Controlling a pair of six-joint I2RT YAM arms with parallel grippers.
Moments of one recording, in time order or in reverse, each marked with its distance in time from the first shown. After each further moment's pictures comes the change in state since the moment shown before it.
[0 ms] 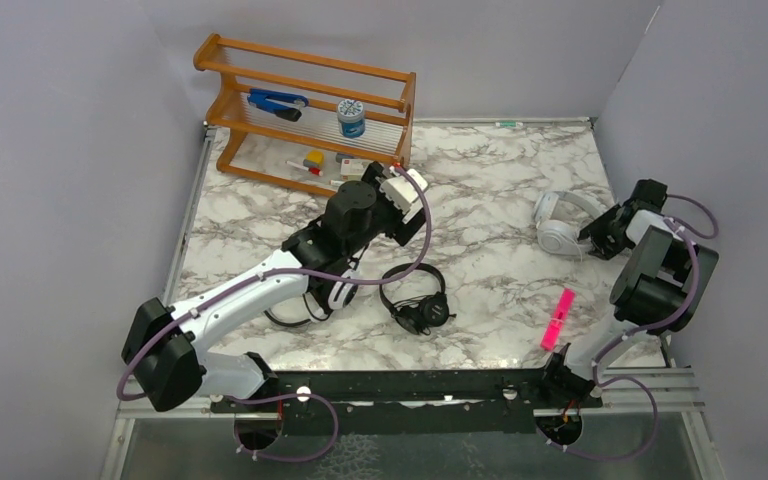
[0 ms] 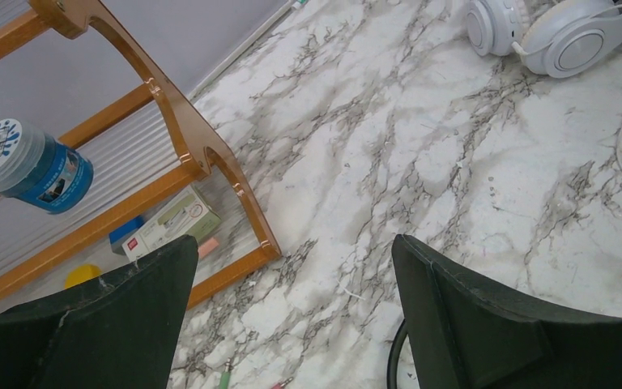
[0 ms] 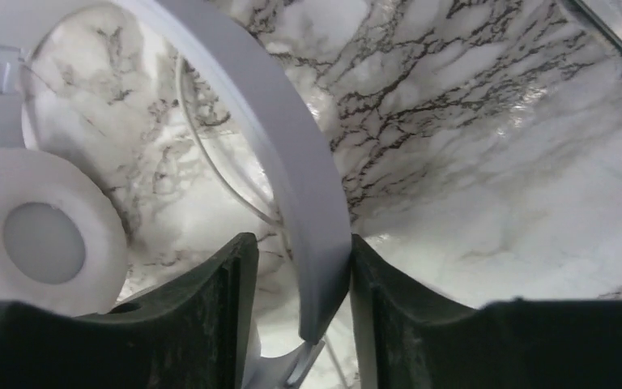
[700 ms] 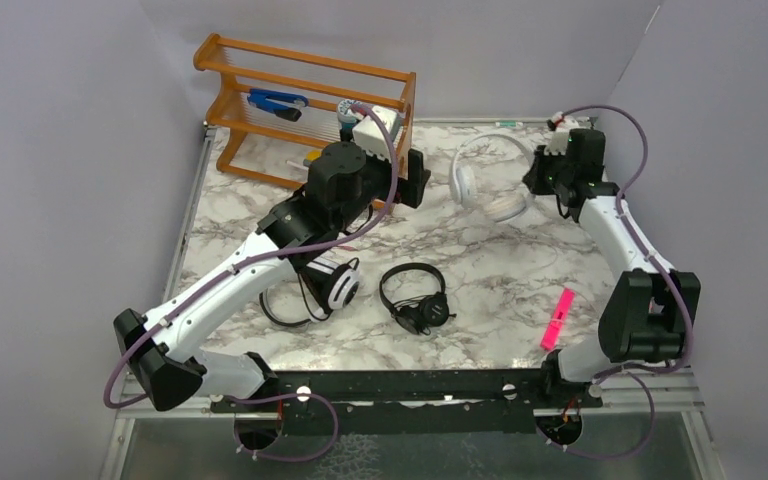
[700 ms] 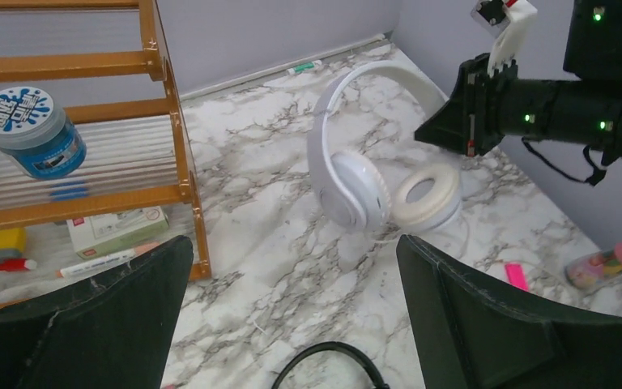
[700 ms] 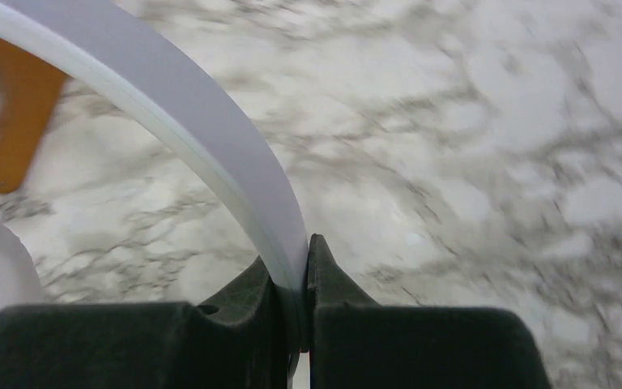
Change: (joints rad) left arm 0.000 -0.014 0.315 -0.248 -0.108 -0.412; right arm 0.447 -0.202 0.122 0.101 -0.024 -0.409
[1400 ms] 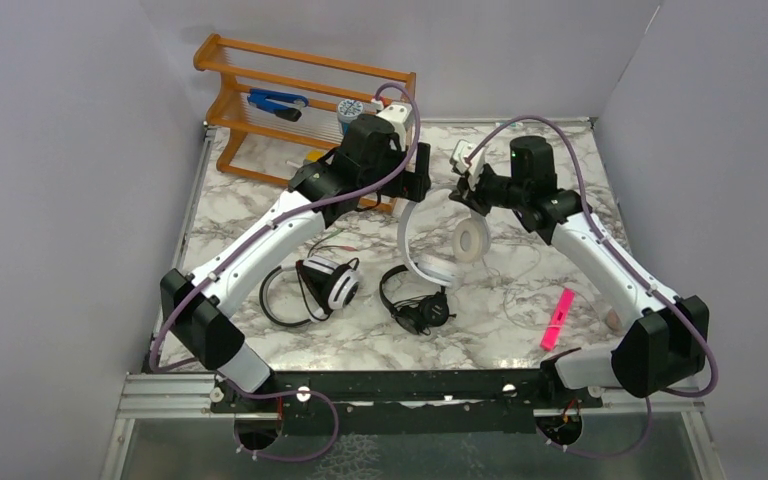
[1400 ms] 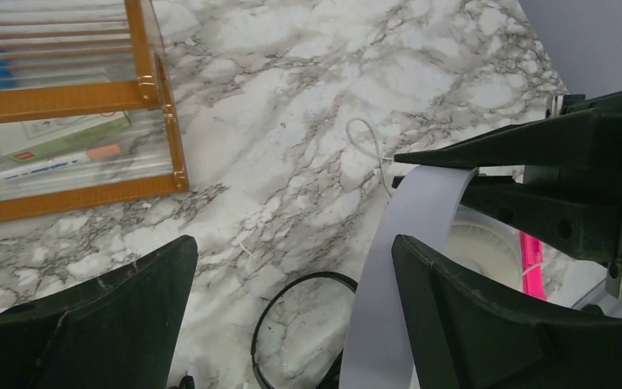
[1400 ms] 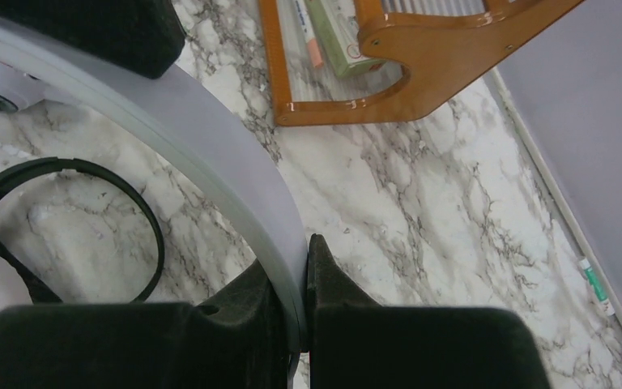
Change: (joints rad) left arm 0.111 0.264 0.269 -0.354 0.158 -0.147; right arm 0.415 -0.186 -0.020 0.014 -0.417 -0.678
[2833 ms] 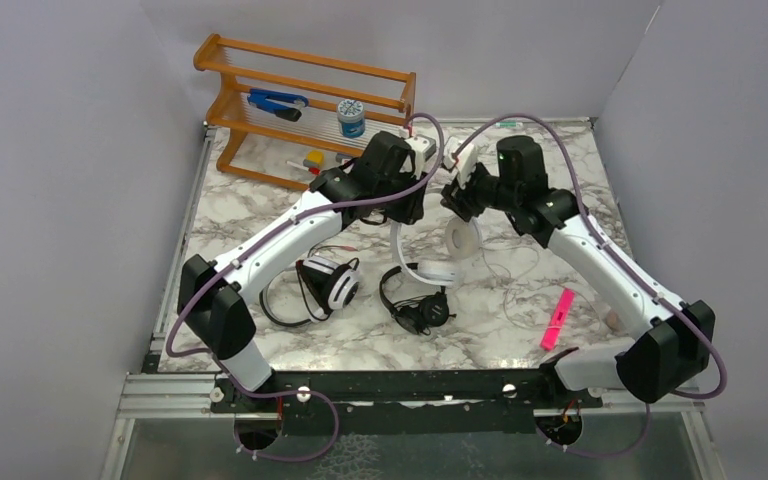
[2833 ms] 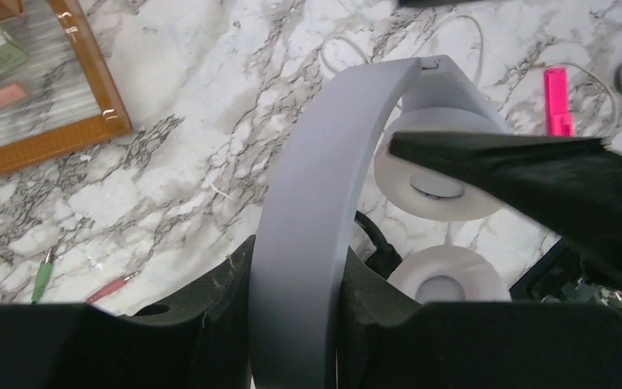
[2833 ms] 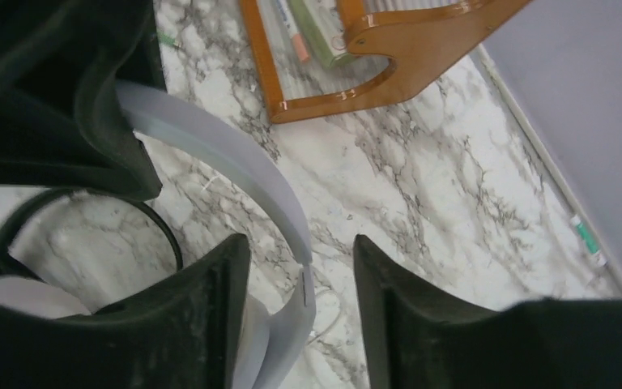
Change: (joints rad) left arm -0.023 0.092 -0.036 -0.083 0.194 0.082; right arm 0.117 -0.010 0.037 -0.095 0.179 0.032
